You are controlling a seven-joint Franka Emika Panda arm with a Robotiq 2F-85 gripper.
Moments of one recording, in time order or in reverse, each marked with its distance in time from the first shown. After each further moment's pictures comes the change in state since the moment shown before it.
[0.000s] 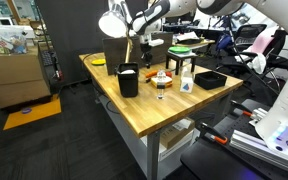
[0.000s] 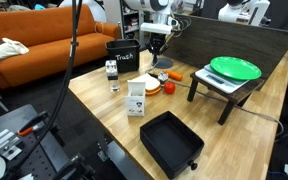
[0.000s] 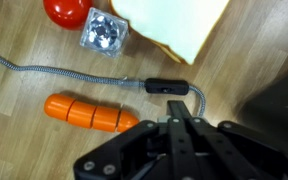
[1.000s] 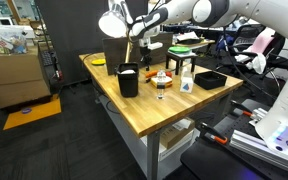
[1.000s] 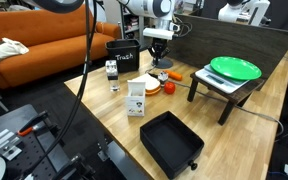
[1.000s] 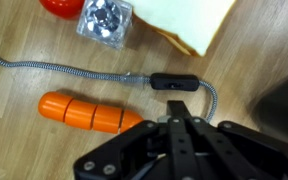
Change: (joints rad) arm -0.001 0.132 0.001 0.182 0.004 -0.057 0.004
